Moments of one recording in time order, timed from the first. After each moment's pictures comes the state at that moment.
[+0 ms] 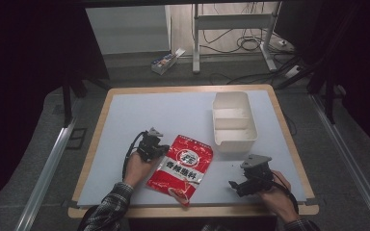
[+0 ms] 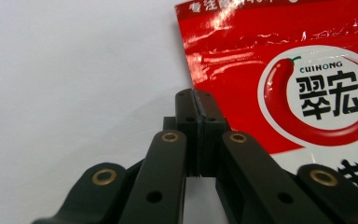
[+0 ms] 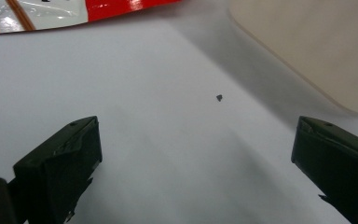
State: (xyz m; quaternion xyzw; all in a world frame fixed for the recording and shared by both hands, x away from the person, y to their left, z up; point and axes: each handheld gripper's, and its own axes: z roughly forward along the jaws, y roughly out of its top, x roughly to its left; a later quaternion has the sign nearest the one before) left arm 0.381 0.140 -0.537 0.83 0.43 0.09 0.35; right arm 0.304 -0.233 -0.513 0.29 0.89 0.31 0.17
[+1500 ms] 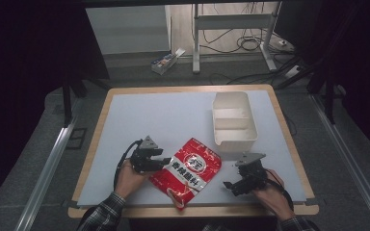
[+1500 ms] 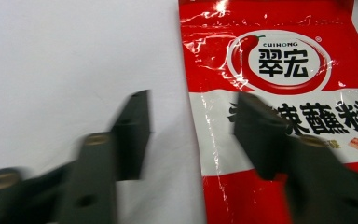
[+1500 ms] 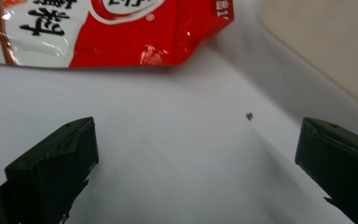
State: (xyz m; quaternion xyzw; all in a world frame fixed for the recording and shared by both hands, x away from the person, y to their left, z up) left arm 0.329 0.153 -0.521 0.83 0.37 0.13 0.39; right arm 0.314 -0.219 -0.519 0.28 0.89 0.33 0.13
